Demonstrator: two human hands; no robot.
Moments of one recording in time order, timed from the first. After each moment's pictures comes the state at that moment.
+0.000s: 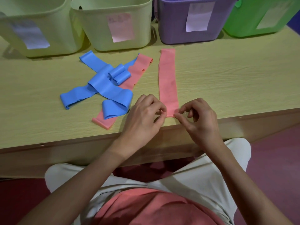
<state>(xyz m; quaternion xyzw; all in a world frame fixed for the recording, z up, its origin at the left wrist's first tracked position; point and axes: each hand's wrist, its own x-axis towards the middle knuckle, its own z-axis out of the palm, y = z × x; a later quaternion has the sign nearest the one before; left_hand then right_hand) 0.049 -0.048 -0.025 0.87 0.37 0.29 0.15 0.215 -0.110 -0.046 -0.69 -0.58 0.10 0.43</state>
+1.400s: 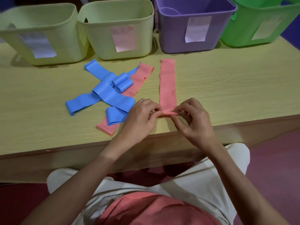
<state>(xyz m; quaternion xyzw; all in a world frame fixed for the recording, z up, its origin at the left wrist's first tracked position) 0.043 -0.021 -0.024 0.86 0.37 0.30 0.21 0.213 -0.096 -0.034 -0.64 -0.64 0.10 0.41</state>
